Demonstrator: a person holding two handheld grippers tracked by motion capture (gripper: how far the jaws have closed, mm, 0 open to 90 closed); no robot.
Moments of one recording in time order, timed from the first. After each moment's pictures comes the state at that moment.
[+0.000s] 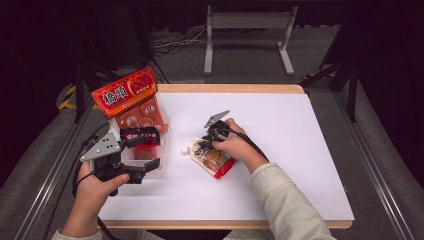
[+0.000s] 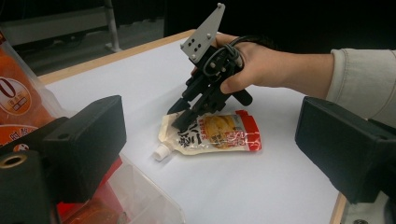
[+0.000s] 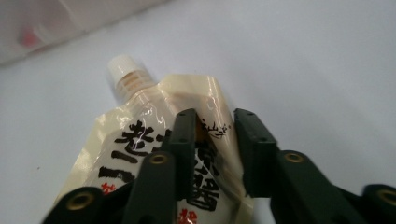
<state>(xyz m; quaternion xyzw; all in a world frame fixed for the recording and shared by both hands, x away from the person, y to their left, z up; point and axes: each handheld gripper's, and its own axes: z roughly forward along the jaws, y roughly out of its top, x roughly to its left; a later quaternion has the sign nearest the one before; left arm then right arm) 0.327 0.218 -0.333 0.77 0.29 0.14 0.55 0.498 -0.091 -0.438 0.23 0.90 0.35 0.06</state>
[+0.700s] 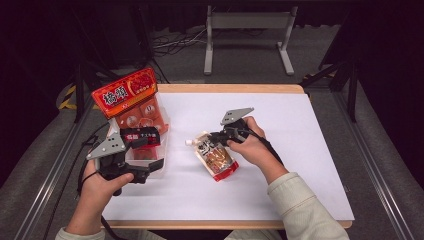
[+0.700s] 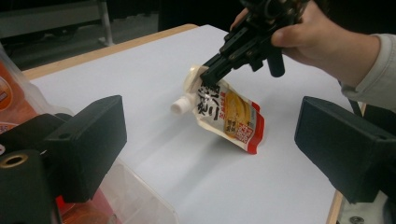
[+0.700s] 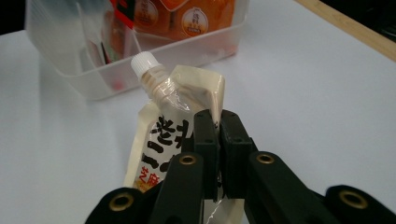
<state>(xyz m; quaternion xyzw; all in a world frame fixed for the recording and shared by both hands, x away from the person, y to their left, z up) 0.333 0.210 -0.339 0.78 0.29 0.13 0.55 0.448 -0.131 -0.370 0.20 0.87 0.44 0.10</state>
